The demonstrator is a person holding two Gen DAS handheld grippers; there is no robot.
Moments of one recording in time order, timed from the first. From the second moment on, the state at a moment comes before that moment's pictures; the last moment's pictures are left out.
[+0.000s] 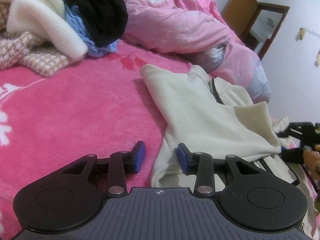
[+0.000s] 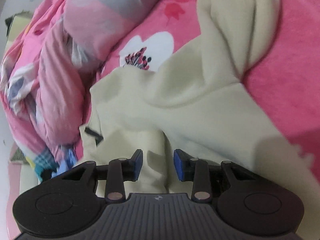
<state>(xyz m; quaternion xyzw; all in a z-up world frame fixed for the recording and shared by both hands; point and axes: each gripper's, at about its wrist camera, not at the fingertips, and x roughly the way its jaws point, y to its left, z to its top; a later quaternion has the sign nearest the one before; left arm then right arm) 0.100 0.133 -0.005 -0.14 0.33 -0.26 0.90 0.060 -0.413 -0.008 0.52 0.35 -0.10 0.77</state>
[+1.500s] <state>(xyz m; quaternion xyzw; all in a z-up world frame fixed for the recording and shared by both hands) 0.071 0.129 0.049 -0.11 0.31 -0.20 0.92 -0.029 -0.499 0.075 0.35 0.21 -0.19 0.90</state>
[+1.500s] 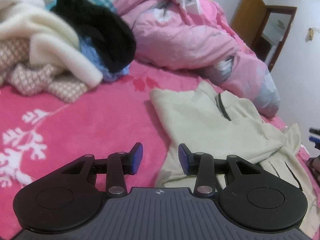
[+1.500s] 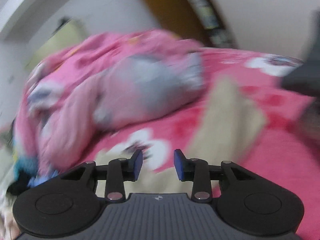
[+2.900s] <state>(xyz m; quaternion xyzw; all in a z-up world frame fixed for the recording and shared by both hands) 0.103 0.058 0.013 -0.10 0.34 -0.20 0.91 0.005 -0.650 0.130 0.43 0.07 -0.24 0.87</state>
